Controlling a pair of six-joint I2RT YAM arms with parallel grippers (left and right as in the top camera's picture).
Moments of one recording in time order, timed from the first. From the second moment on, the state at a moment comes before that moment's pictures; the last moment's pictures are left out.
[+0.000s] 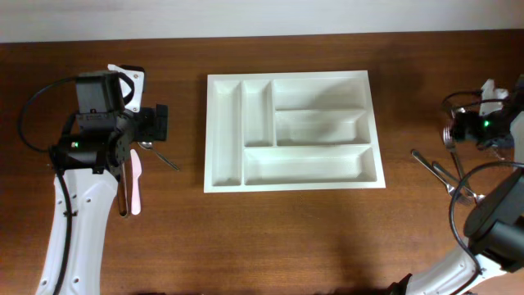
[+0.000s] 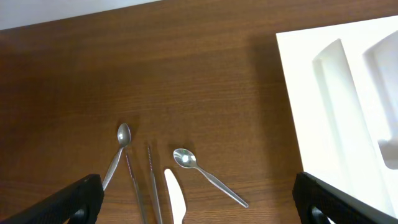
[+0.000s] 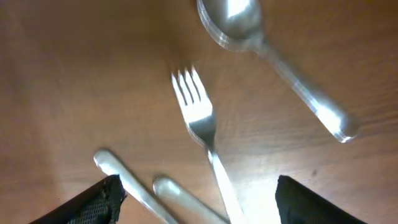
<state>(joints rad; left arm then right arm) 0.02 1.39 1.31 -0.73 -0.06 0.17 -0.57 1.97 1.59 -0.92 -0.10 -0.37</state>
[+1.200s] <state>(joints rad) 0.02 1.39 1.31 -0.73 -0.07 0.17 -0.57 2.20 1.64 -0.97 0.00 -0.34</state>
